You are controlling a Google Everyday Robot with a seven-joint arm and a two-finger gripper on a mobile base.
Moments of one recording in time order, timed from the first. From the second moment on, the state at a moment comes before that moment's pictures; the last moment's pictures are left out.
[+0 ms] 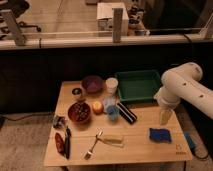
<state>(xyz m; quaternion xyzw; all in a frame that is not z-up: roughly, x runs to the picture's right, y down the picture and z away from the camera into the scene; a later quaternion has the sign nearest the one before) 0.282 0.108 0.685 -0.28 0.02 0.02 0.96</state>
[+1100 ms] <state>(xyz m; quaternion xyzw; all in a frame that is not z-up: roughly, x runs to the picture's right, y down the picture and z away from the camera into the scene) 0.177 0.123 0.707 -0.28 -0.02 -0.07 0.96</state>
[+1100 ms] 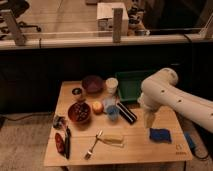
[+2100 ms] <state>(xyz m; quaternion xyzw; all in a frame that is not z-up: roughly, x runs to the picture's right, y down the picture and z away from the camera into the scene) 0.156 0.128 0.722 -0.28 -0.03 -0.09 0.96</state>
